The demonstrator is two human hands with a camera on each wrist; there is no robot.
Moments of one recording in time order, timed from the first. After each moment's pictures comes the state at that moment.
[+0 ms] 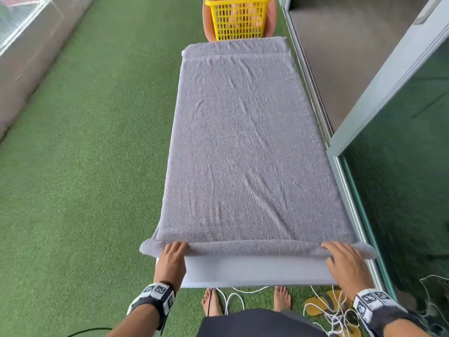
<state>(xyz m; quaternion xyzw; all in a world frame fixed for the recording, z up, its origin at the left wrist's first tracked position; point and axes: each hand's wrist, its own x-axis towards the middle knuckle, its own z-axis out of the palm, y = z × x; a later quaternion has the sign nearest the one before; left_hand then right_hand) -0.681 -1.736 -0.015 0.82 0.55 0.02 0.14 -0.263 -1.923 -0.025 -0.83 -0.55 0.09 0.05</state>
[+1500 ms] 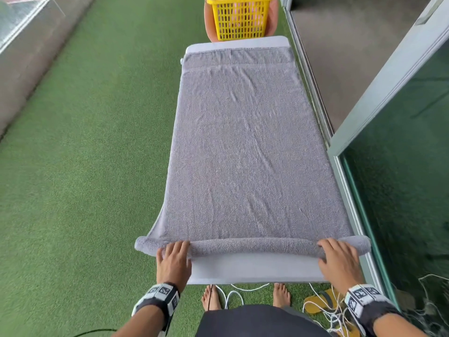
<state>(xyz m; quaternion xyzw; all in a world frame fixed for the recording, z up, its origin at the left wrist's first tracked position) -0.682 -1.753 -0.019 0.81 0.57 -0.05 0.14 -0.277 -1.911 -0.016 -0.83 -0.54 0.15 -0.04</state>
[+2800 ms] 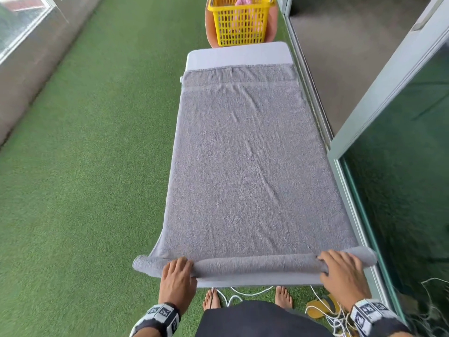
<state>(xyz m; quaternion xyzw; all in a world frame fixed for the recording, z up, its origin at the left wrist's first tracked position) -0.694 -1.785 -0.012 0.84 0.52 -0.01 0.14 -0.291 -1.927 -0.005 -0.83 -0.51 0.24 -0.07</state>
